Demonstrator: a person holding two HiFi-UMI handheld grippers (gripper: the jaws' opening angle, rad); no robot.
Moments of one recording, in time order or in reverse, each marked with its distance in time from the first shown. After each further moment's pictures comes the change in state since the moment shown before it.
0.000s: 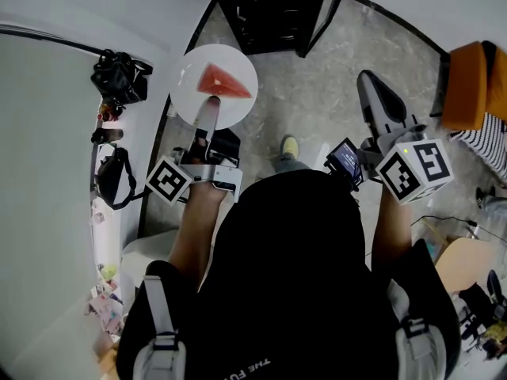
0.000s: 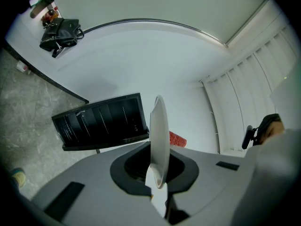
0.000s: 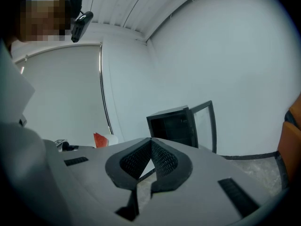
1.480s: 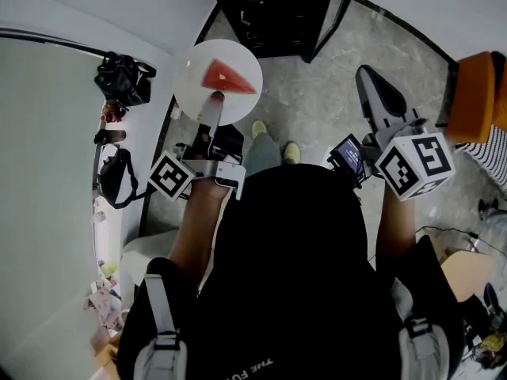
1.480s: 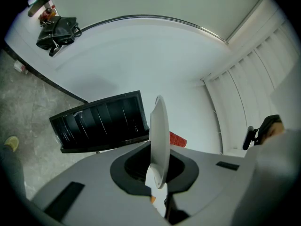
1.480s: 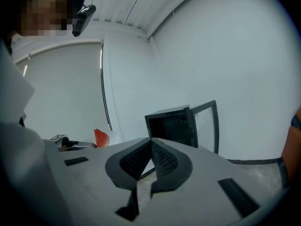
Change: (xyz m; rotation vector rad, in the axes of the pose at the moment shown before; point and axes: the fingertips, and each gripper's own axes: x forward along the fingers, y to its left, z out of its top) left arm 0.110 0.025 0.002 0.011 -0.026 0.073; right arm 0.087 -0.091 0.019 -0.005 0.066 0.065
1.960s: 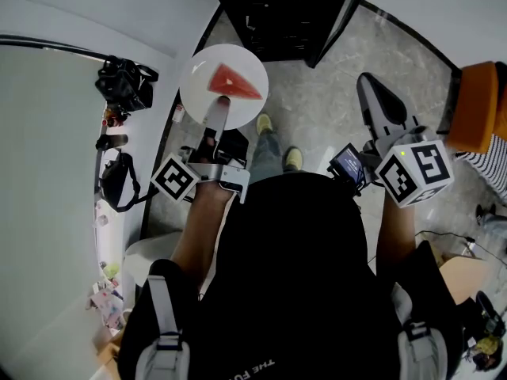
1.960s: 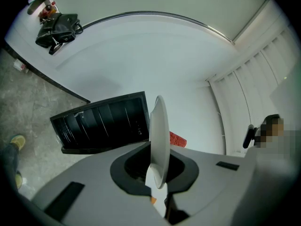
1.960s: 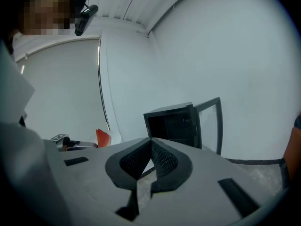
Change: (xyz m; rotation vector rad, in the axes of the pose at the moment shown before) left arm 0.015 0.000 0.009 -0.020 0.006 0.003; right arm 0.015 0.002 0.011 -0.014 0.016 0.001
